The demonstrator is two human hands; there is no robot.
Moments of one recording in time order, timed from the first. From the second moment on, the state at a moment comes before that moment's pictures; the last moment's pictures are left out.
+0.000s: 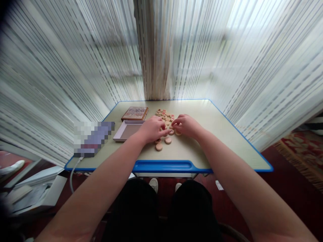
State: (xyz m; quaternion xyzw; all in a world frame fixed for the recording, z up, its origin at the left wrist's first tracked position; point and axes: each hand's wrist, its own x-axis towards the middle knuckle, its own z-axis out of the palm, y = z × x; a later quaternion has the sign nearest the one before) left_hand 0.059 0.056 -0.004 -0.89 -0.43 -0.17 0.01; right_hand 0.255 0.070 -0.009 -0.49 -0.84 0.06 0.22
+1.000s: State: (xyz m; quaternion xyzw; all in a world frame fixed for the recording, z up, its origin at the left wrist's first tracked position) left_hand 0.059 0.057 -0.006 -0.87 -0.45 -0.18 0.04; right_hand 0.254 0.071 -0.013 -0.49 -0.85 0.04 0.19
